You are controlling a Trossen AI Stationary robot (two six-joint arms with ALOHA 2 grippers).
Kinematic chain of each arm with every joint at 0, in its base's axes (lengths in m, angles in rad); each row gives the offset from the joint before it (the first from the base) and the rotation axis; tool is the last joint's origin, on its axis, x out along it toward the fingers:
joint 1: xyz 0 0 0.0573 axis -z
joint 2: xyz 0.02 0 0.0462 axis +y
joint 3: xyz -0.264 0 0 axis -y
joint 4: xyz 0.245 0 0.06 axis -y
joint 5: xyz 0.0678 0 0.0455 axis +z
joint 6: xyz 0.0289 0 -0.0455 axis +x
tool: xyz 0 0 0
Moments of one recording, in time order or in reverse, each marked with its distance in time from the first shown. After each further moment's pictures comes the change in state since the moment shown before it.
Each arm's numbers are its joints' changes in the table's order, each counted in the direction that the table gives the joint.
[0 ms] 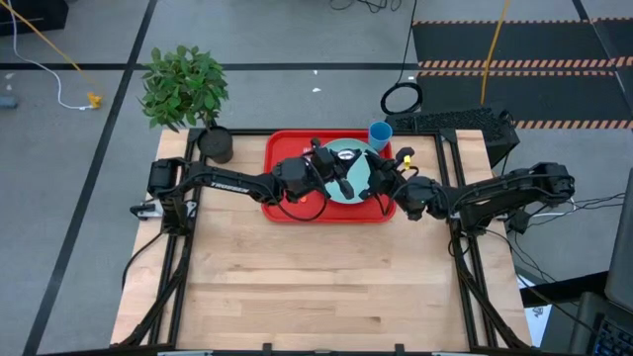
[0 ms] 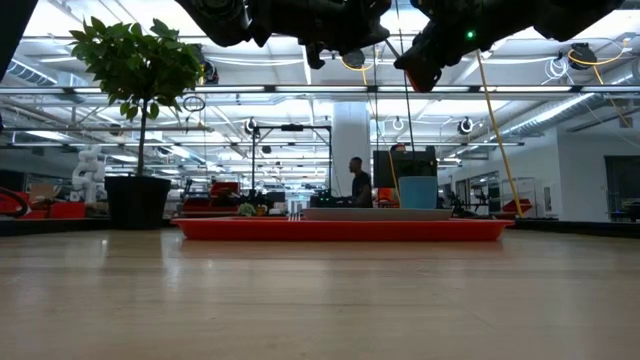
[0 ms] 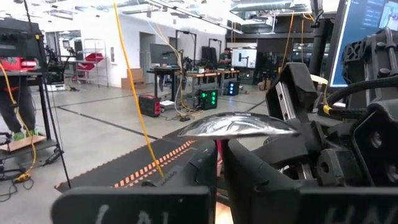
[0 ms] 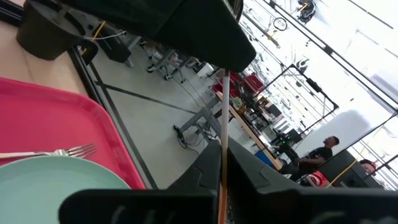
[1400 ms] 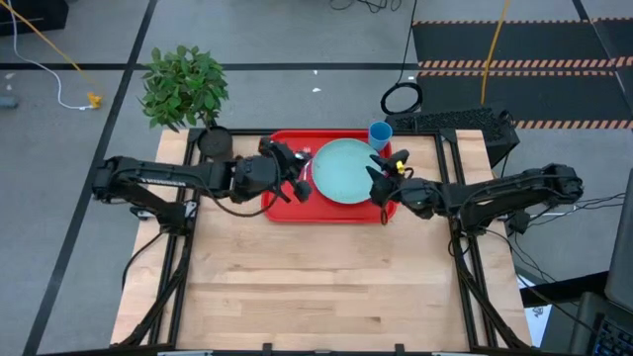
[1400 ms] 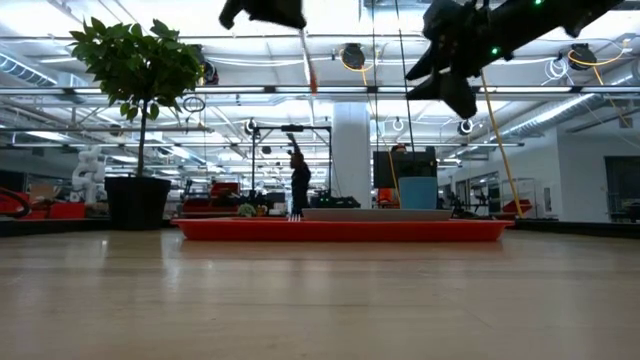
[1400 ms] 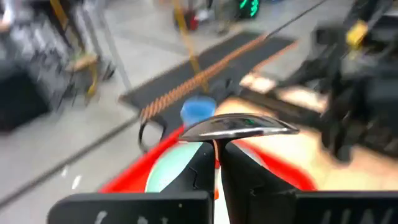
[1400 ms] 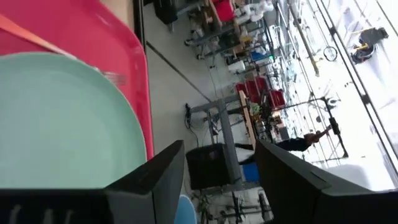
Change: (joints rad) left arm 0.098 -0.445 0.001 -0.991 0.235 -0.244; right arm 0.009 -0.108 0.000 -0.425 0.088 -0.139
